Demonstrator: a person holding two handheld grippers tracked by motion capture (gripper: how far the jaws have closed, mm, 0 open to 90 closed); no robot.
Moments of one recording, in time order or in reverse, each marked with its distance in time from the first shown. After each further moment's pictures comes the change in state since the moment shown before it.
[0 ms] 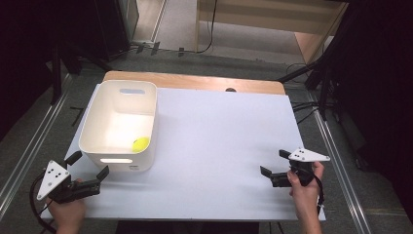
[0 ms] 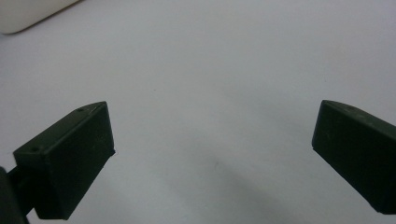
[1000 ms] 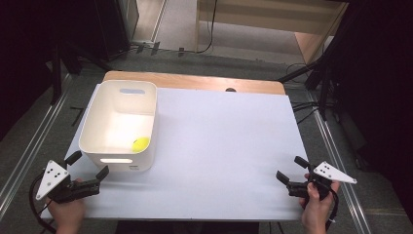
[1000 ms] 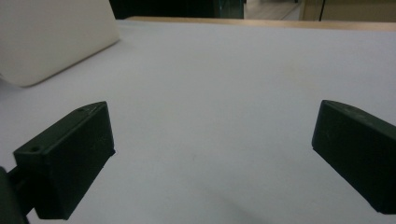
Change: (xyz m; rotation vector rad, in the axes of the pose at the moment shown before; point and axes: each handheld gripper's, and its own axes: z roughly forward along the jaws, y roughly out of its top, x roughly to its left) left arm 0.001 0.000 0.000 -0.004 -0.003 -0.009; right arm -0.016 -0.045 -0.034 -0.259 -0.015 0.102
